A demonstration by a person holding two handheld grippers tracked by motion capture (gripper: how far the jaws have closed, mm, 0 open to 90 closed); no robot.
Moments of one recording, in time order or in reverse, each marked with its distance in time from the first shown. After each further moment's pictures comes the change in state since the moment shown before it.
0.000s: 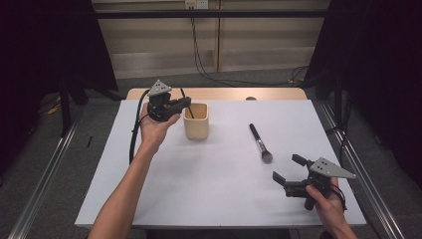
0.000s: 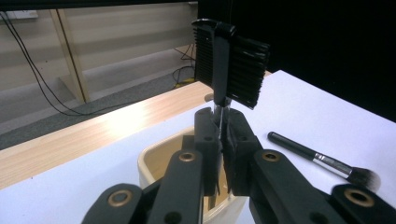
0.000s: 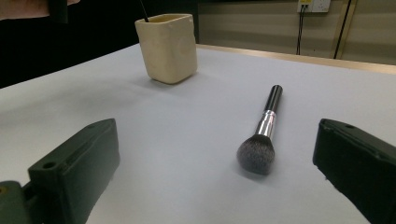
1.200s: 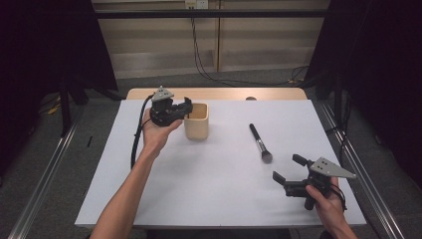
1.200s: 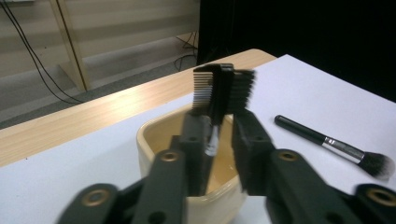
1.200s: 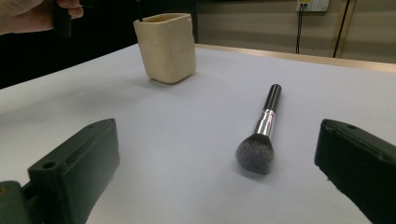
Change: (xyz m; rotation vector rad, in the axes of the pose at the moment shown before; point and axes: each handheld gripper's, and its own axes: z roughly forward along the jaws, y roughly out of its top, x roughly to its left) left arm 0.002 -0.018 0.009 0.038 0.013 -0.010; right arm 0.000 0.000 0.000 0.002 -0.004 0.009
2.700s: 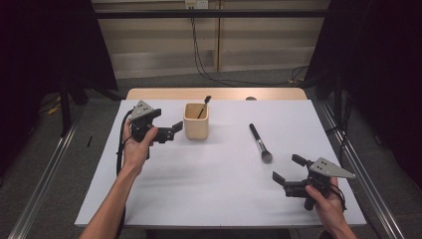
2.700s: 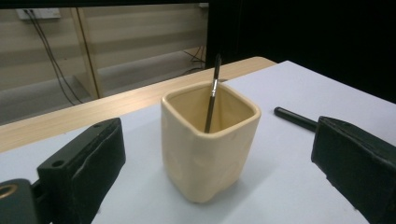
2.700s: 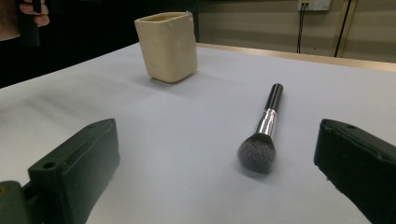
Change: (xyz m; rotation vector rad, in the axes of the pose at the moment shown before) left arm 0.001 -0.033 -0.060 -0.086 0.035 -0.018; right arm 0.001 0.000 0.000 0.005 0.004 -0.001
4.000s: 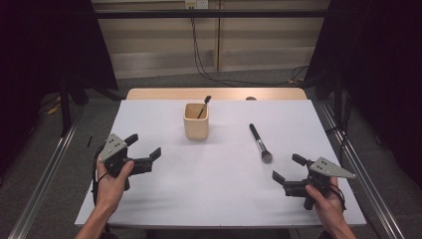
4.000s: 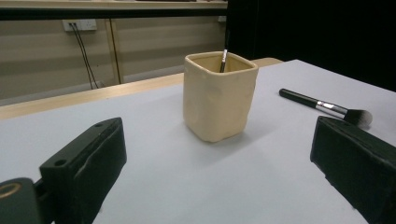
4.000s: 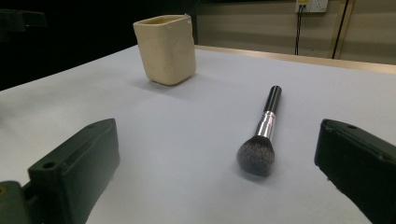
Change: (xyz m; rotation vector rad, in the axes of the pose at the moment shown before) left arm -0.011 -0.059 -0.084 -0.071 0.082 0.019; right arm 0.000 0.001 0.001 -0.007 -0.008 0.000
